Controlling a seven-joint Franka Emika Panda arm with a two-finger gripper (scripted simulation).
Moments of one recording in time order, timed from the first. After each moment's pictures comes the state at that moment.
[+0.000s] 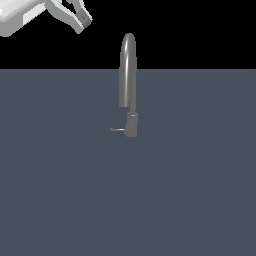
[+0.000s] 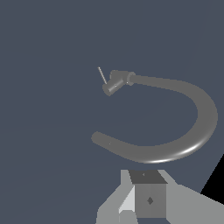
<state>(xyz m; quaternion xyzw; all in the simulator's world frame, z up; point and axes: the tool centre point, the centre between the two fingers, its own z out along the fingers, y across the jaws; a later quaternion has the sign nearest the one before) -0.152 0.071 0.358 0.85 0.38 -0.04 0.35</state>
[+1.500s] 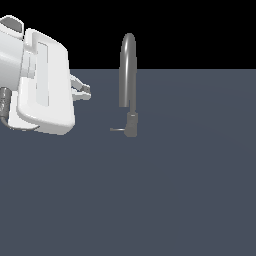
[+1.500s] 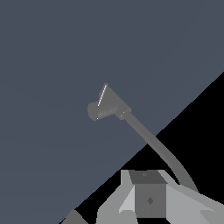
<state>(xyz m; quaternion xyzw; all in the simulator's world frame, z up) -0.113 0.093 0.244 0.61 0.58 -0.04 0.54</state>
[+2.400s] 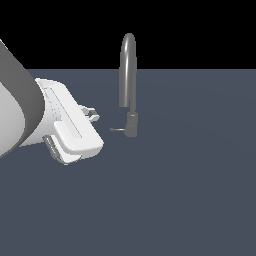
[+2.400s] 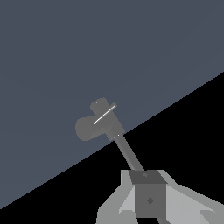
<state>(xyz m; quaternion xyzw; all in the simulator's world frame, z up) -0.093 0.089 0.184 0.45 0.64 -0.03 0.62</state>
